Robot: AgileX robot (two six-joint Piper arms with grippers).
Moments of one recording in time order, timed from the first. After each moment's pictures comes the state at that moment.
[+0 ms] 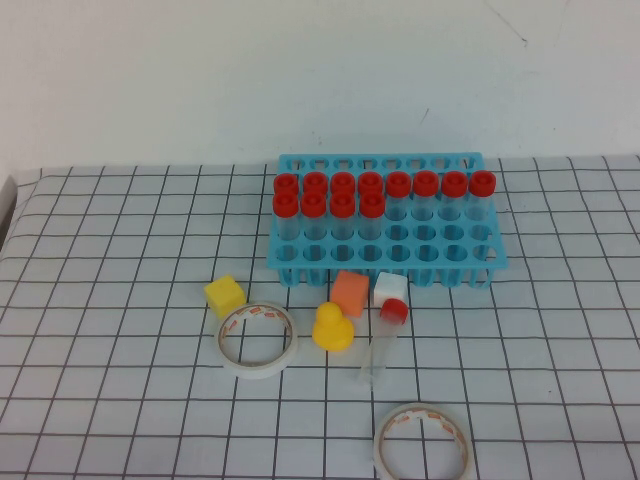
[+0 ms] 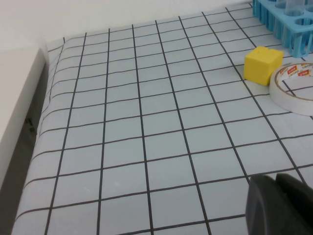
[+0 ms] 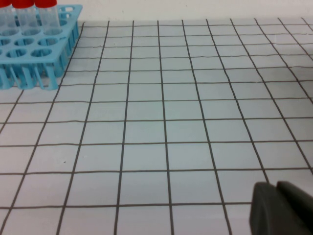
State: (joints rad) right arm -0.02 -0.01 0.02 -0.11 0.40 0.12; left arm -0.03 -0.01 0.02 -0.22 0.35 0.26
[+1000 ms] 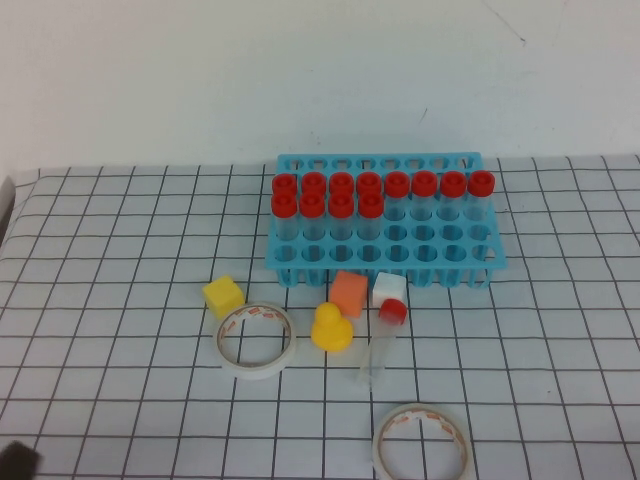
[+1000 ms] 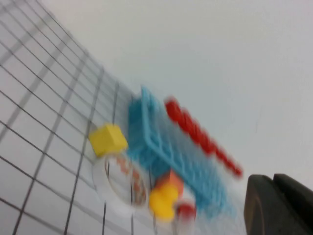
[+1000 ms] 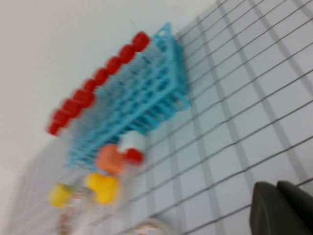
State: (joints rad) right arm -0.02 -0.01 0.03 0.57 0.41 0.15; left arm -0.03 0.00 0.00 -1.16 0.22 0.13
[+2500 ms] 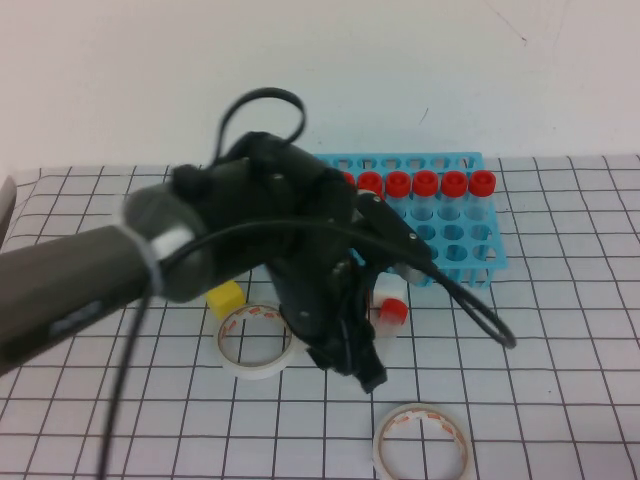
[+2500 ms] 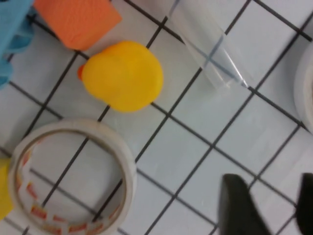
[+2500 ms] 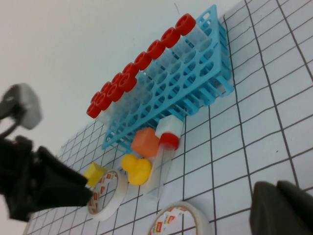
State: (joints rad) right arm -0.02 -0.01 0.03 0.86 0.45 -0.07; left arm -0.71 1.81 -1.47 0.02 1.01 0.22
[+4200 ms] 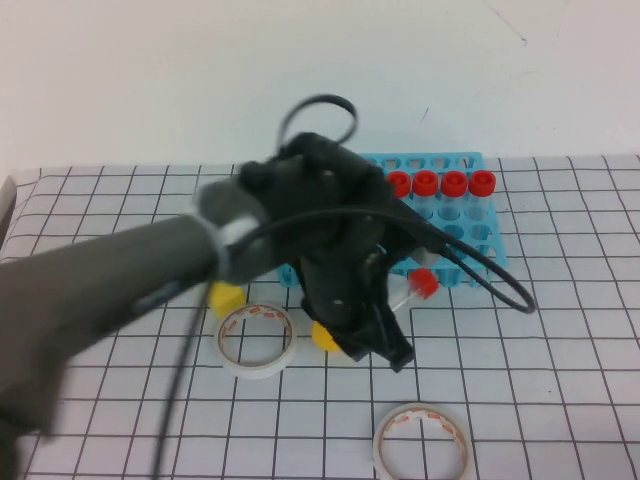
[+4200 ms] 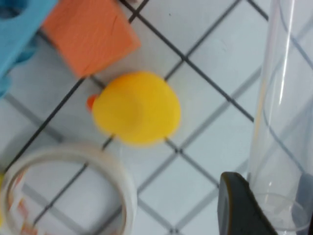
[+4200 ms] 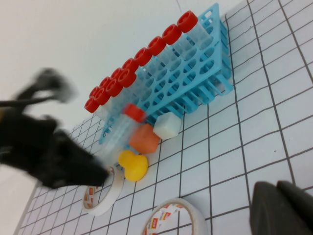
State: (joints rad) right arm -0.02 -0.01 0.03 0.86 0.45 -0.11; left arm -0.71 1.98 -1.63 0.03 1.05 0.08
